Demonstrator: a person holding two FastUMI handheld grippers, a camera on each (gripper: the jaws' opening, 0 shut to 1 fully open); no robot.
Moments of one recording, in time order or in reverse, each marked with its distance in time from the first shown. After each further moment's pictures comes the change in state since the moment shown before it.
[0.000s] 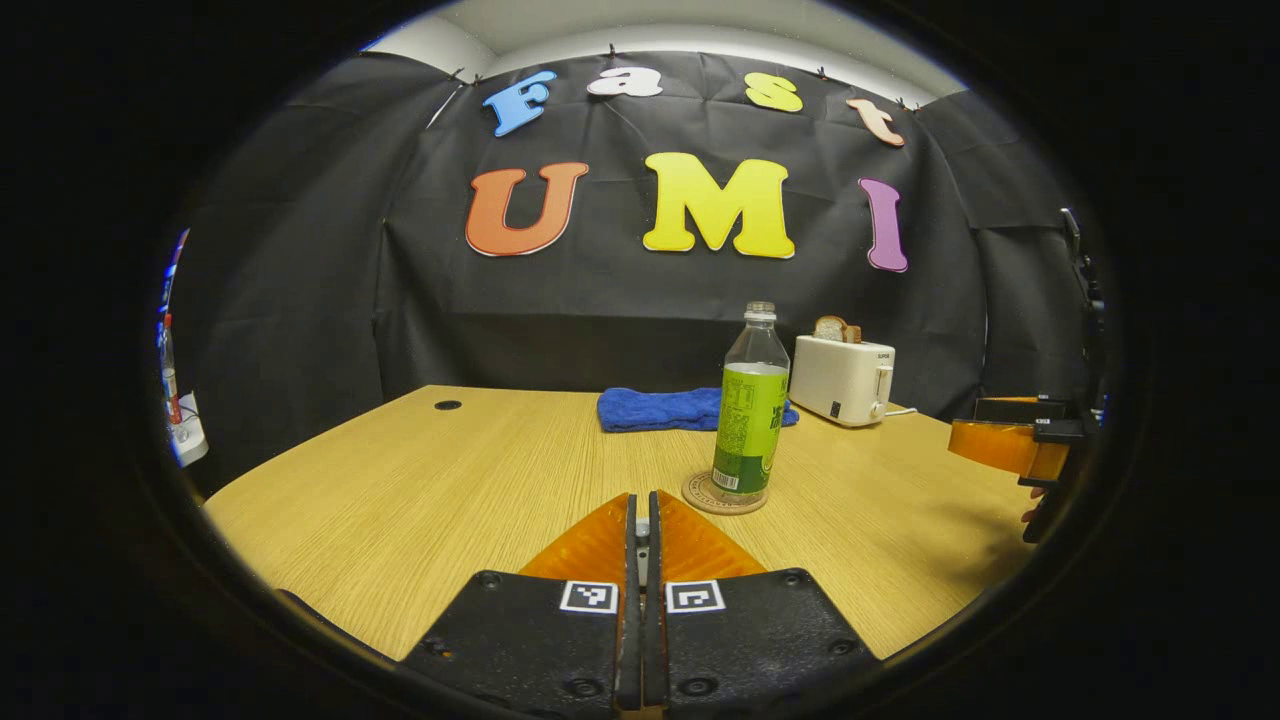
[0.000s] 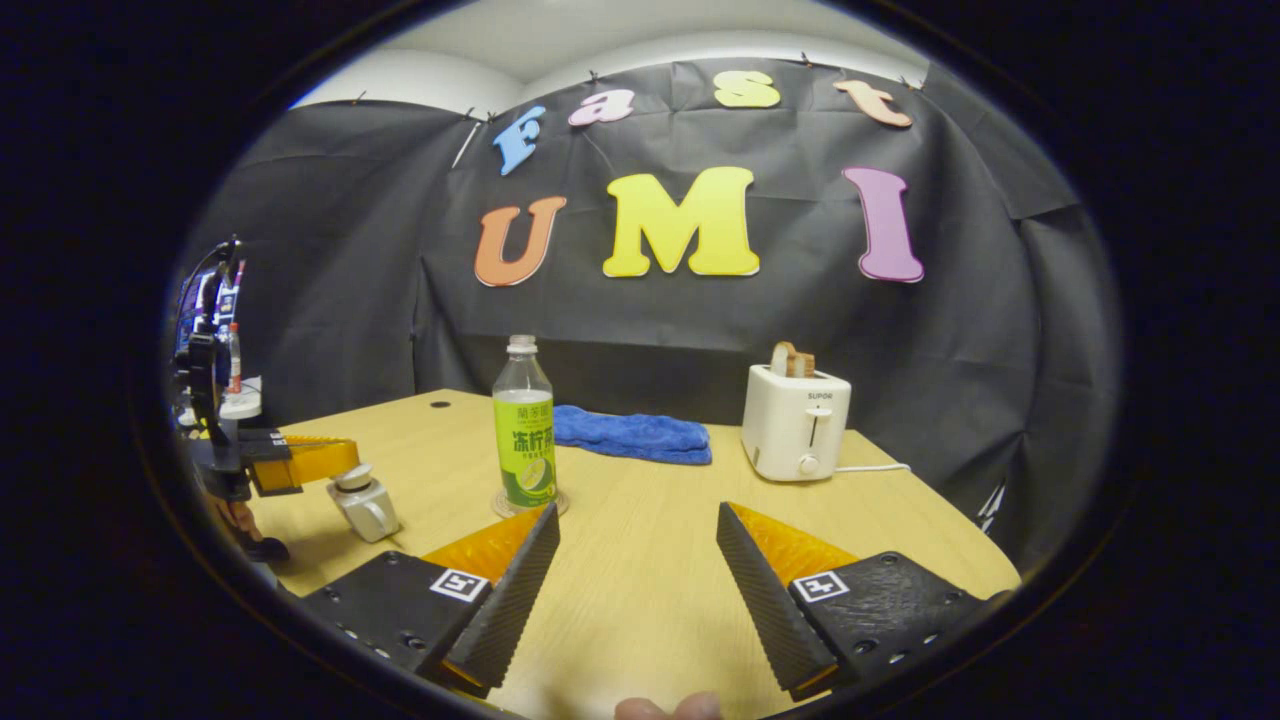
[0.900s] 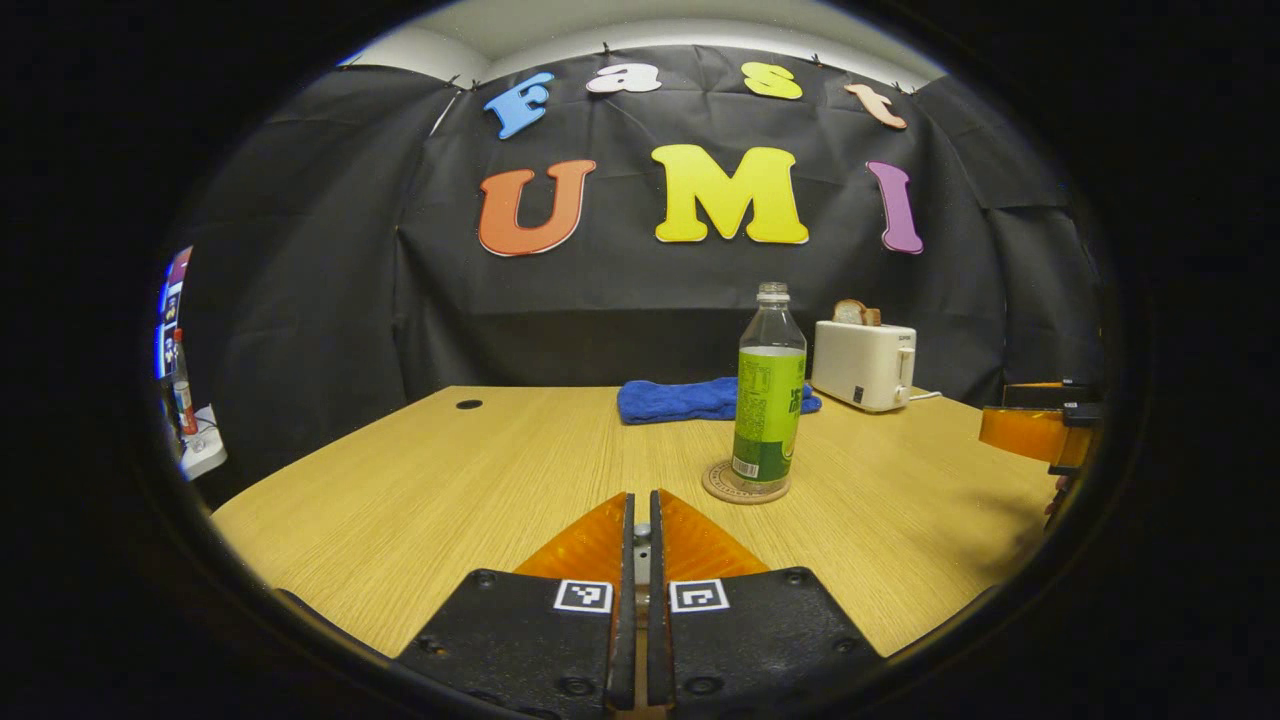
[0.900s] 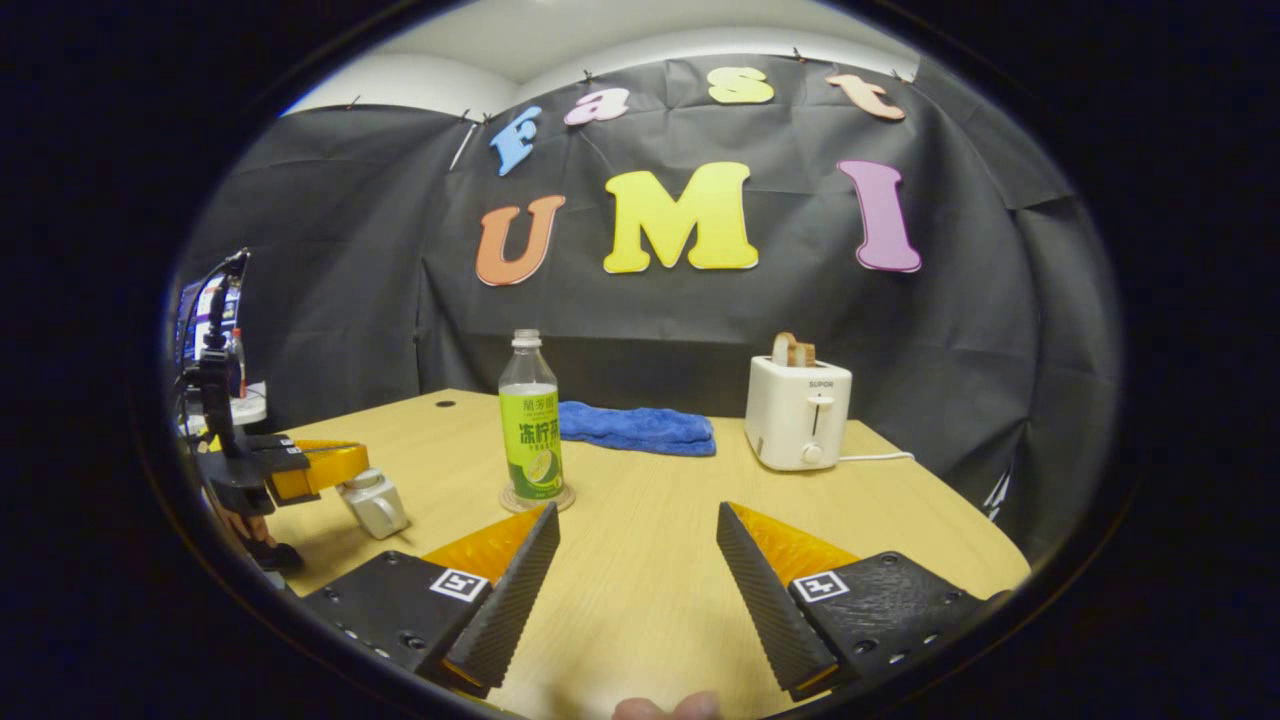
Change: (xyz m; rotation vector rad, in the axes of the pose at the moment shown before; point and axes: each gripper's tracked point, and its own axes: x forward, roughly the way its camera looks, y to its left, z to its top) left arm 0.000 0.008 -0.006 0.049 0.007 0.094; right arm -0.008 0.003 -0.008 0.035 0.013 0.006
